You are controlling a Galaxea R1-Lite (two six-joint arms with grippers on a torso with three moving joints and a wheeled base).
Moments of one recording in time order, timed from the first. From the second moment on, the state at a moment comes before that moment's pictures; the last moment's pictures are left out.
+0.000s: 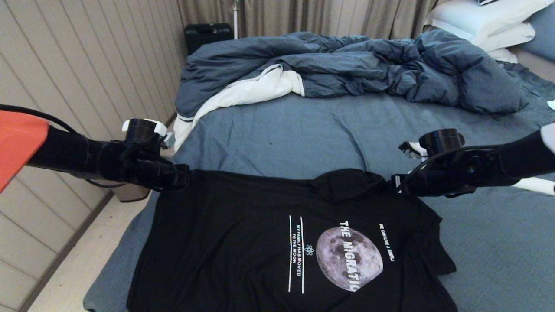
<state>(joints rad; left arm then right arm) -0.18 2.06 -1.33 0.02 -0.06 -0.15 -0.03 2.05 -1.29 0.00 0.06 0.03</state>
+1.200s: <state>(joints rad) -0.18 2.07 -1.45 -0.11 -0.05 -0.16 -0.01 2.06 -1.43 -0.07 0.01 0.10</state>
